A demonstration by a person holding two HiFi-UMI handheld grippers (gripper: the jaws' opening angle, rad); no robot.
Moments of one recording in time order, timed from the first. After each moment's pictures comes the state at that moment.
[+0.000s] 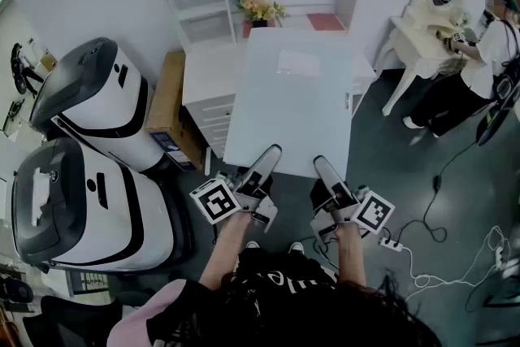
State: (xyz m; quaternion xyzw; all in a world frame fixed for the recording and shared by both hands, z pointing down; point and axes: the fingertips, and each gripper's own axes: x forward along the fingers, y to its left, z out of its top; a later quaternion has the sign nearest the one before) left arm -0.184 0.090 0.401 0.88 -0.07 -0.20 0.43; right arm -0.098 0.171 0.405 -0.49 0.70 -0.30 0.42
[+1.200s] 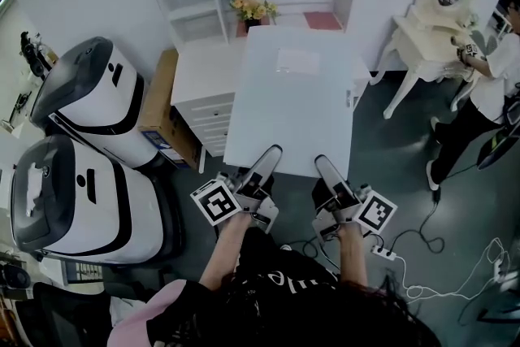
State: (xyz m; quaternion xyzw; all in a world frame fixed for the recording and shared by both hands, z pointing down) left arm -0.092 0.114 0.409 0.88 -0.08 -0.21 0.42; right arm -0.003 0.190 0.413 -0.47 0.72 -0.30 0.41
